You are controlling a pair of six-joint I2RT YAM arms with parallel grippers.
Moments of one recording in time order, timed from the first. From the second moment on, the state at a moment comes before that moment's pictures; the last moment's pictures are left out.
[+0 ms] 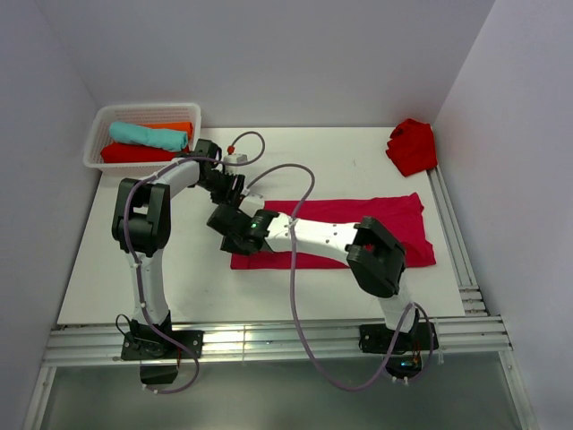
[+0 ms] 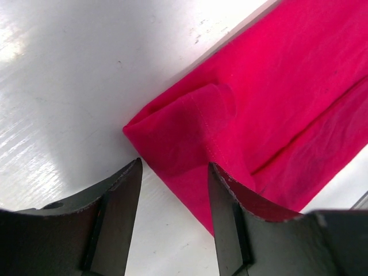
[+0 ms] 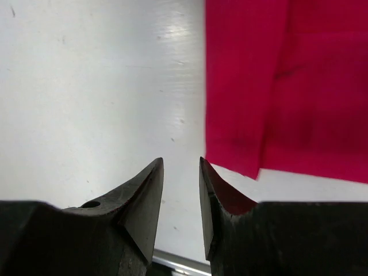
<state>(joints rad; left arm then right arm) -0.23 2.11 1.54 -0.65 0.56 0.15 1.11 1.96 1.54 -0.60 0.34 1.22</state>
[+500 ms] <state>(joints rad) -0.23 2.12 1.52 -0.63 0.61 0.13 1.12 2.23 1.77 -0.75 0.38 1.19</state>
